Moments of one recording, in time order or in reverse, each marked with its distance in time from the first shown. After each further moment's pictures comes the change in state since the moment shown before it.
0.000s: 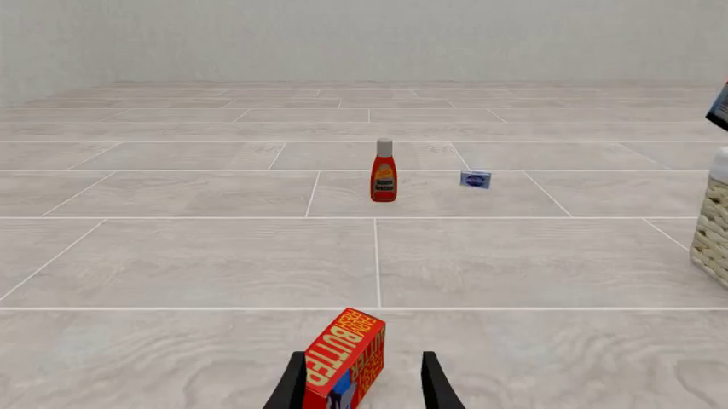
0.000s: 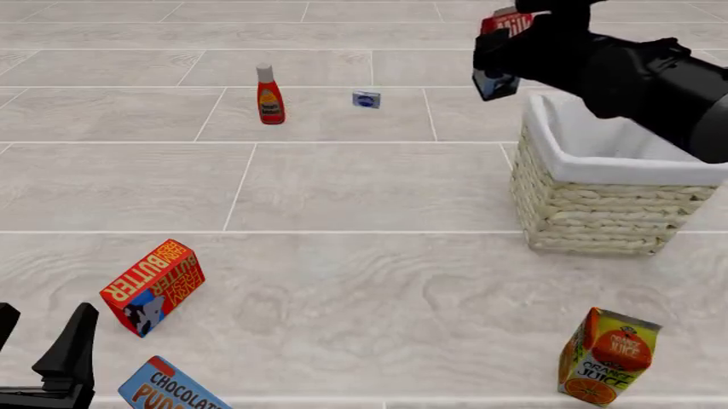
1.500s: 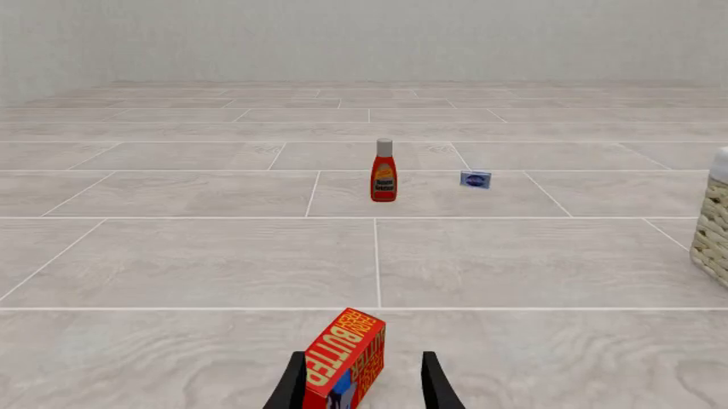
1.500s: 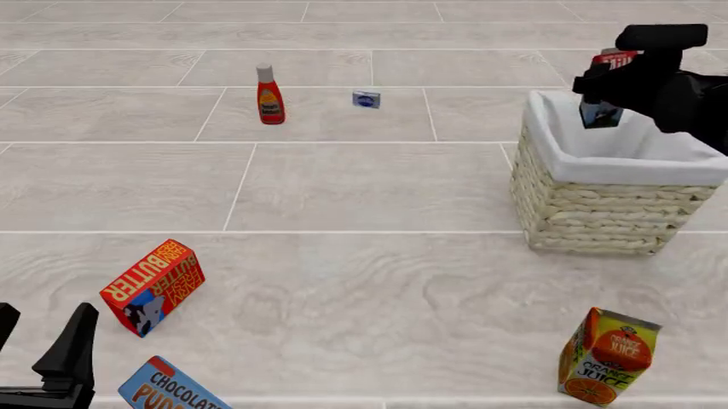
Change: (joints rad) left arm 0.000 0.000 0.000 0.000 0.000; right arm -0.361 0.161 -0.015 -0.049 -0.005
